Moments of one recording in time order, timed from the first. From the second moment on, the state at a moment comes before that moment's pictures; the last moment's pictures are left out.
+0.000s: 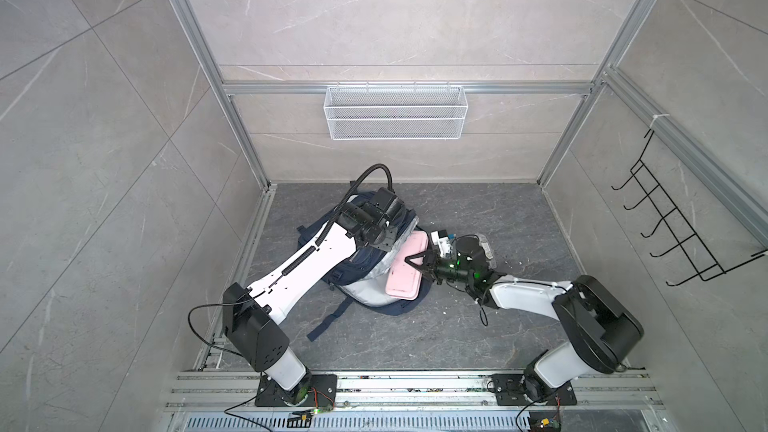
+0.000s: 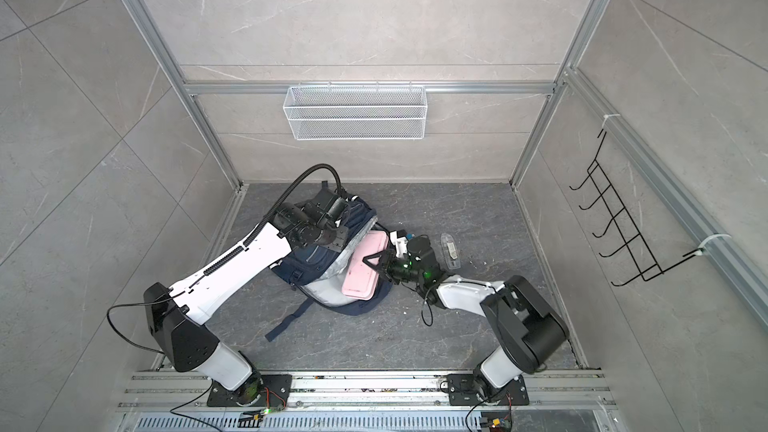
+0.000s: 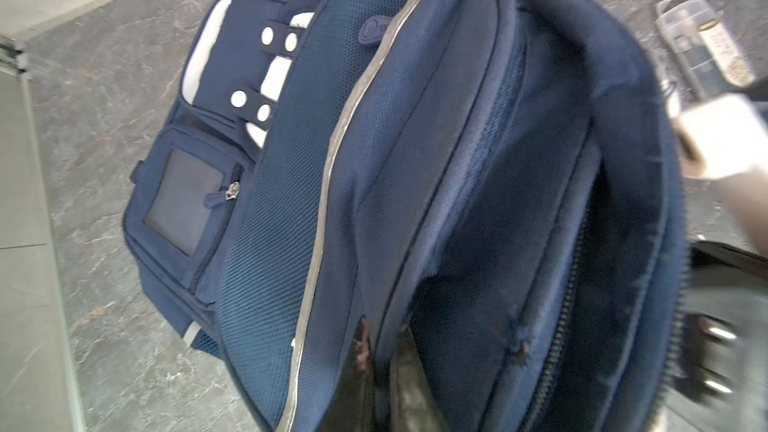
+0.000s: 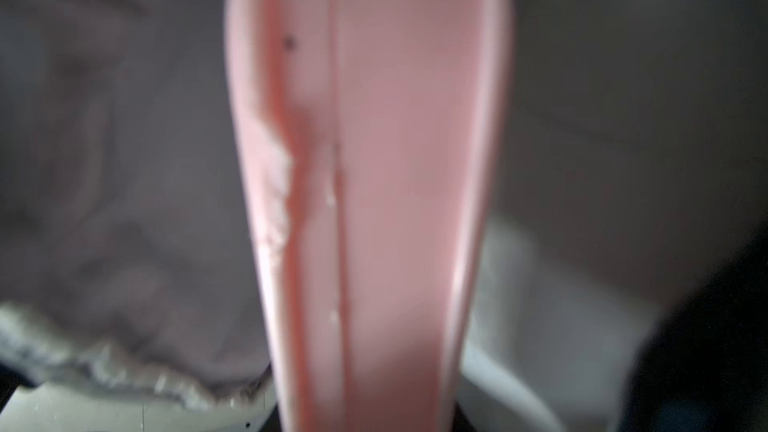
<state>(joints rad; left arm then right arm) -0.73 1.60 1.62 -1.06 -0.27 -0.28 0.61 1.63 0.70 0.61 -0.53 1.22</state>
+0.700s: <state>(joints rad) -0.66 1.61 1.70 -1.08 -0.10 -0.37 0.73 2.08 1.27 0.45 -0.34 1.39</state>
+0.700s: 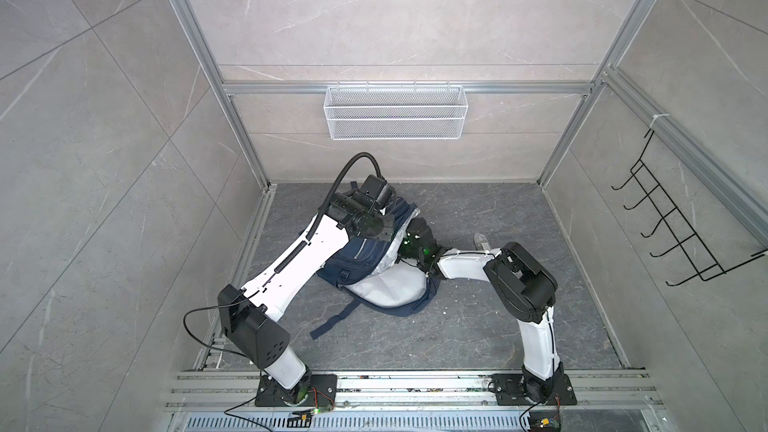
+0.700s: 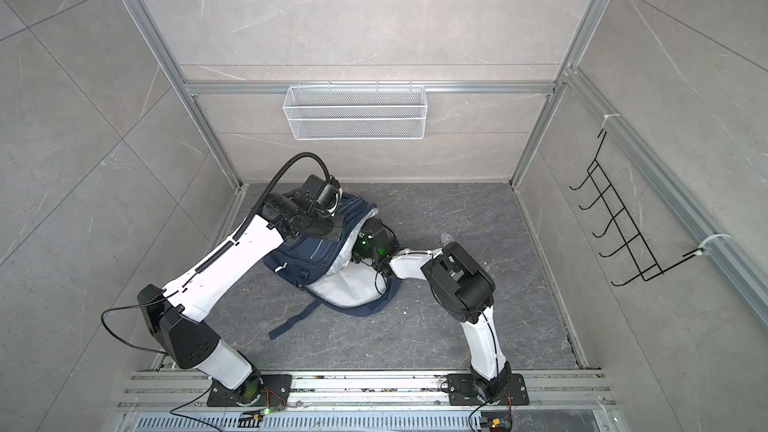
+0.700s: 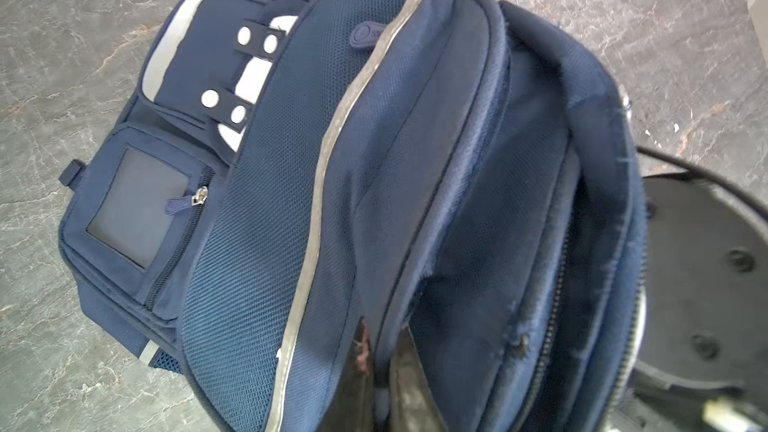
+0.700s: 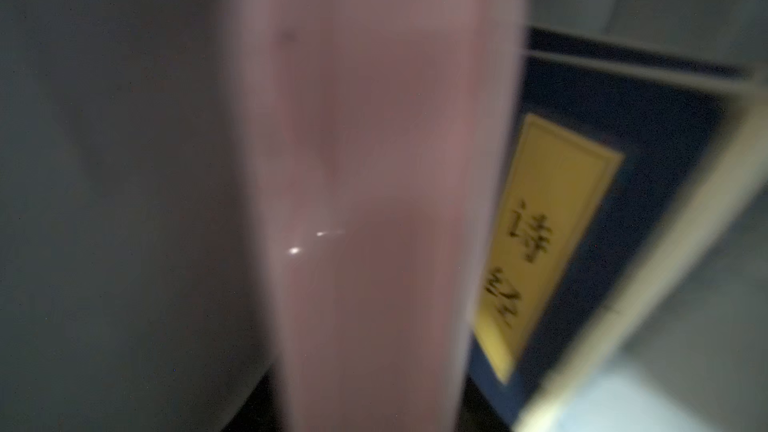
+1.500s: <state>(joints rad) -0.60 1.58 1.61 -1.00 0.03 -0.40 0.69 1.76 0.97 0.11 -0.28 1.21</state>
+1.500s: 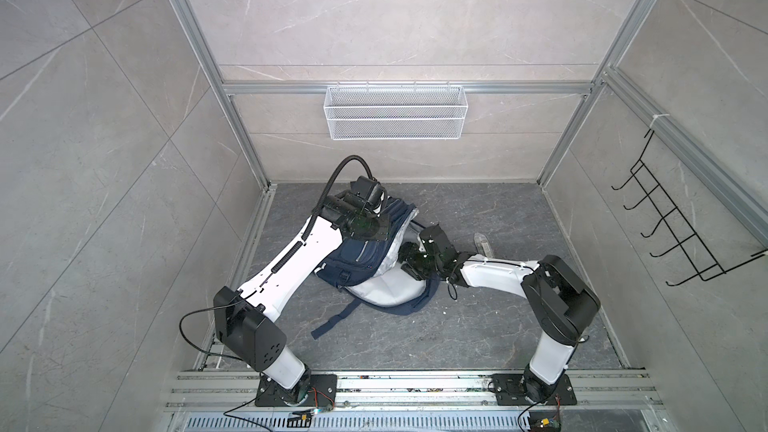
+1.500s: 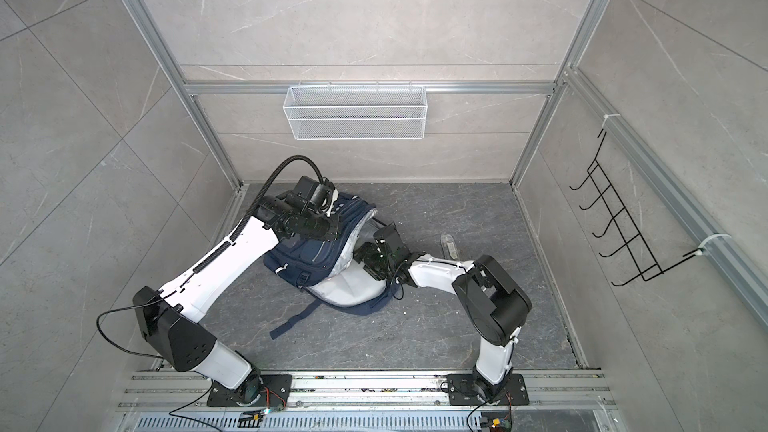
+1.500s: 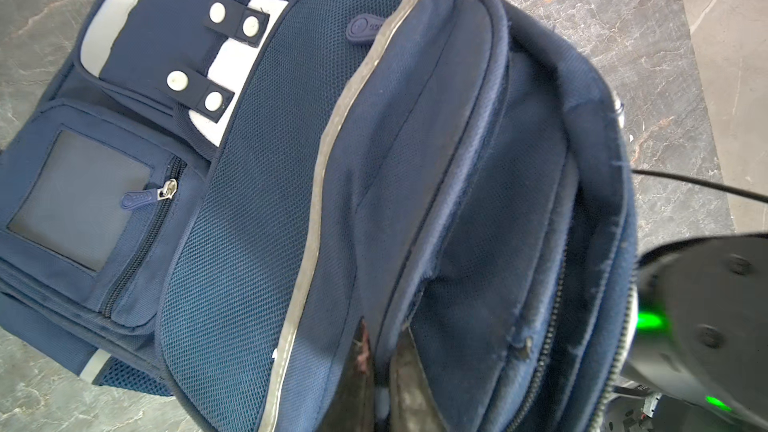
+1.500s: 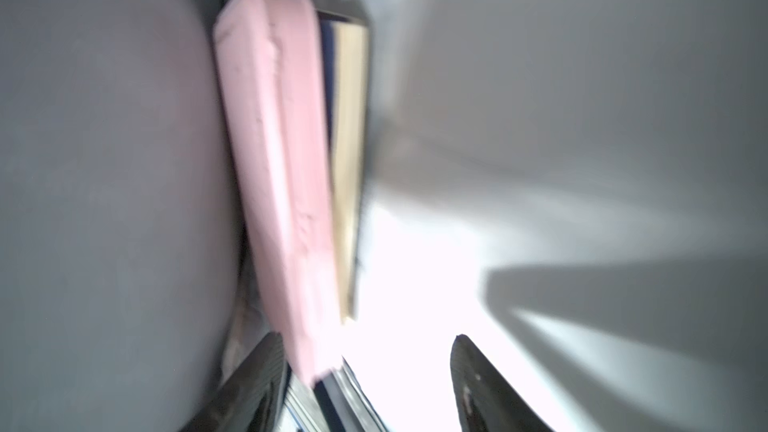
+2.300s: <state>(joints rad) -0.82 1.72 1.52 -0.94 -0.14 -0.40 0.64 1.22 0.61 -0.25 -0.13 0.93</state>
